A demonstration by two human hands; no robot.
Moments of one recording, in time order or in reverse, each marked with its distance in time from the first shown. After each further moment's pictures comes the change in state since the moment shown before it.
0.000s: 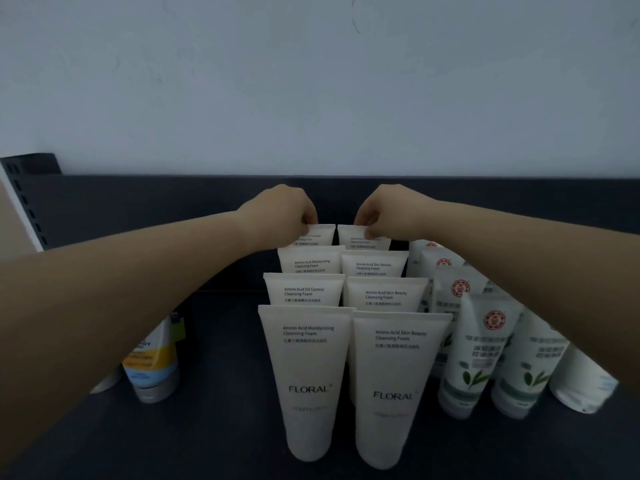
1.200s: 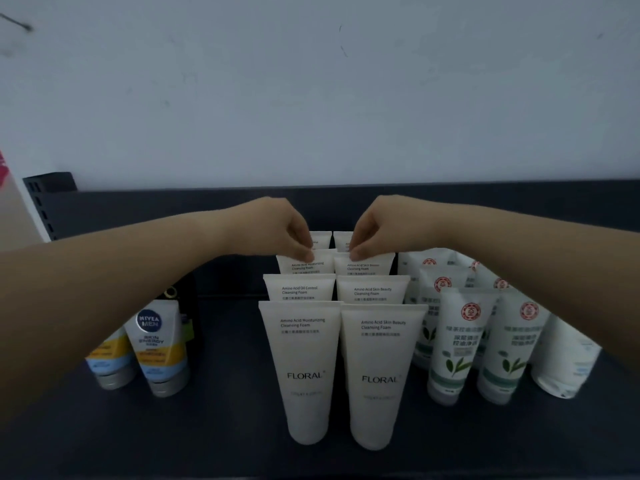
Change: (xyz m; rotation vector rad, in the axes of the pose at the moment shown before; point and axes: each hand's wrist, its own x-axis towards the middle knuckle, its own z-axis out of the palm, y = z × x) left_hand -0.043 0.017 -0.035 -0.110 -0.185 0.017; right_hand -0.051 -0.017 -0.020 0.068 -0.107 -0.074
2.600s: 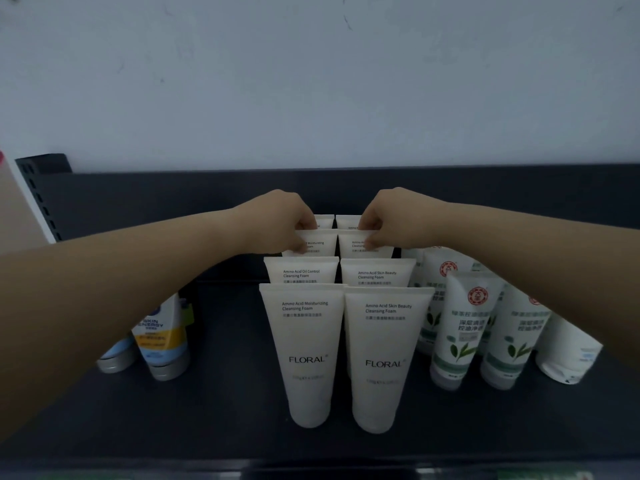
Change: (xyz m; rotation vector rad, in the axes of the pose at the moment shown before) left_hand 0.009 0.001 0.023 0.122 0.060 -0.012; right_hand 0.006 0.005 0.018 -0.122 0.056 0.051
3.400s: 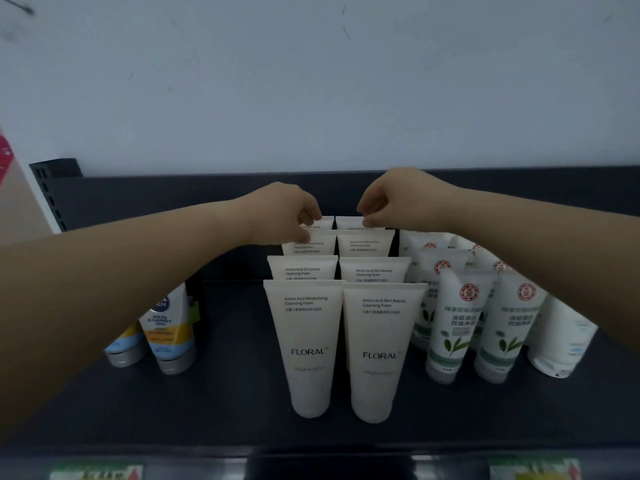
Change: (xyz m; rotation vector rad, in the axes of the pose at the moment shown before) left_hand -0.007 0.005 -0.015 -0.041 0.014 0.022; right_hand -0.012 0.000 -0.020 0.113 0.140 -0.009
